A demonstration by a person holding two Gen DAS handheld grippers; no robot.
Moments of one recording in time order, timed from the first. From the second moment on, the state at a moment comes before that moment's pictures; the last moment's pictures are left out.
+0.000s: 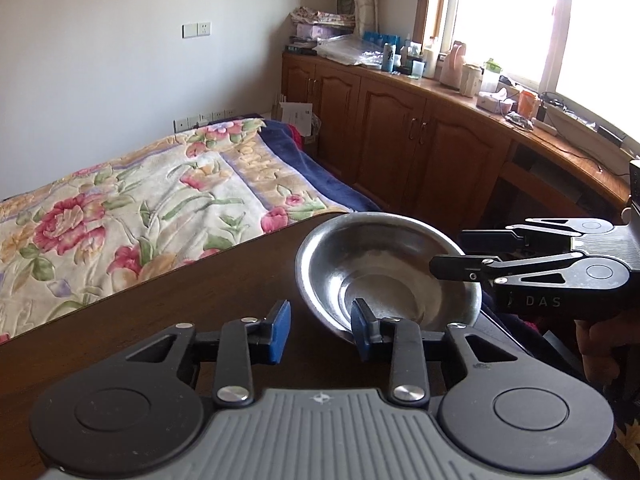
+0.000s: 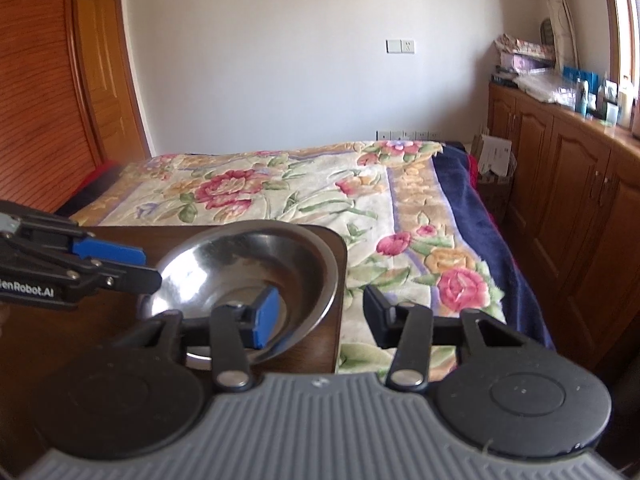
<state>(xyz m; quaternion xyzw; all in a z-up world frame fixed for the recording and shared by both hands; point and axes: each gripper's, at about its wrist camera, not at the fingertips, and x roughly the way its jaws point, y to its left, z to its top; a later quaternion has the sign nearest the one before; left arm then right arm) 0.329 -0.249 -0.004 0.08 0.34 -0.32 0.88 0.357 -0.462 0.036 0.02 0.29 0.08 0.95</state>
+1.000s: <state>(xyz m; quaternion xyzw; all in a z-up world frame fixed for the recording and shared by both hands) 0.303 -0.222 0.041 0.04 0.33 -0.32 0.89 0.331 -0.441 0.073 0.07 0.27 0.12 0.95</state>
